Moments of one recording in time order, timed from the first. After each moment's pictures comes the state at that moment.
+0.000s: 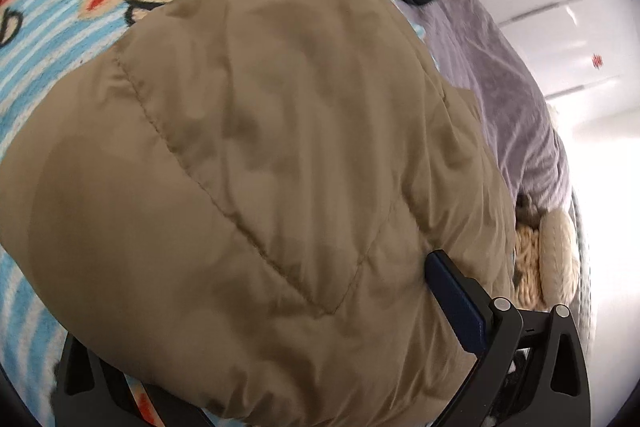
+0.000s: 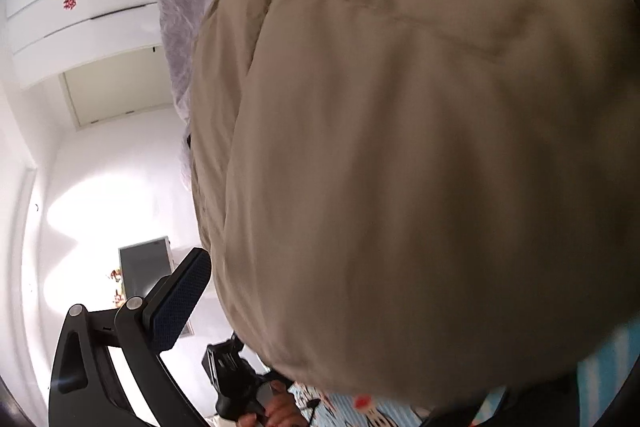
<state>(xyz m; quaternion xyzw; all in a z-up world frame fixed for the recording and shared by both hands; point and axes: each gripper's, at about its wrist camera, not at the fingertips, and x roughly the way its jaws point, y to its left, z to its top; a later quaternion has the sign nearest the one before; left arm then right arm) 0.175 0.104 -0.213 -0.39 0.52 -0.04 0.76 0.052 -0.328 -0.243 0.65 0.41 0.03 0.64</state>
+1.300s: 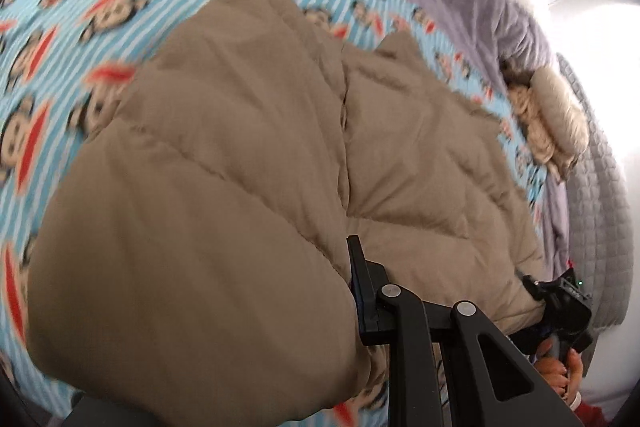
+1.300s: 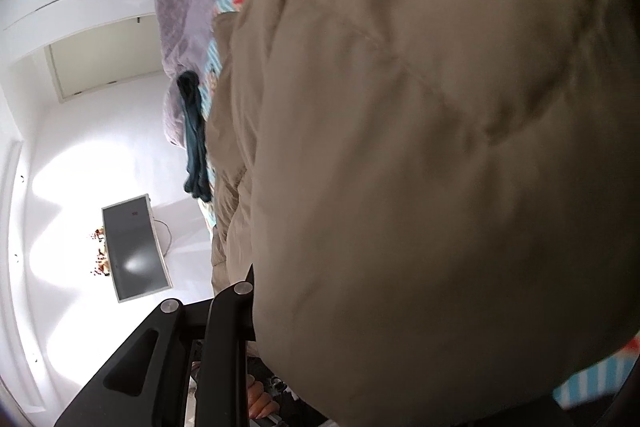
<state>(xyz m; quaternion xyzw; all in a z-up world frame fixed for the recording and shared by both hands) -0.021 0.134 -0.134 -0.21 0.60 -0.13 0.76 -0.138 -0.292 -0.191 0.62 0.48 0.03 0.62</state>
